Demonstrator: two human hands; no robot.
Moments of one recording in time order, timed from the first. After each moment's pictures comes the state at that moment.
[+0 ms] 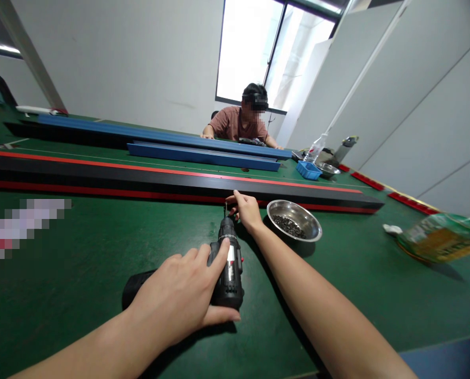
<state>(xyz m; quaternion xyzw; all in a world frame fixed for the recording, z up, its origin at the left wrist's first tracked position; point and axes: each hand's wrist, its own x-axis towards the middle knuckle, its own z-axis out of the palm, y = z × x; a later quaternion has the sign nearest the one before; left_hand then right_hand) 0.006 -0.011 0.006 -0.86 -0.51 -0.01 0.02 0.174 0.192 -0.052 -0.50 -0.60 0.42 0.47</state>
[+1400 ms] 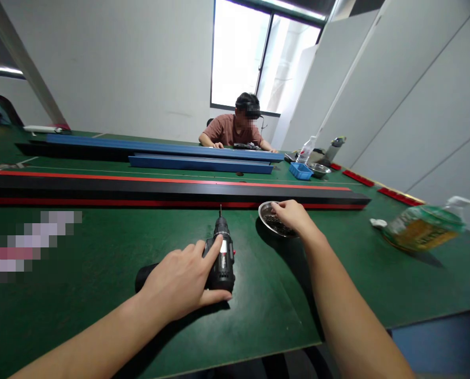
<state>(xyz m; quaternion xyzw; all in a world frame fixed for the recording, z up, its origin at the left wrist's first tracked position) 0.000 -0.004 0.008 -0.86 -0.51 -0.02 0.04 0.302 0.154 0.012 -0.74 -0.64 0.10 0.20</state>
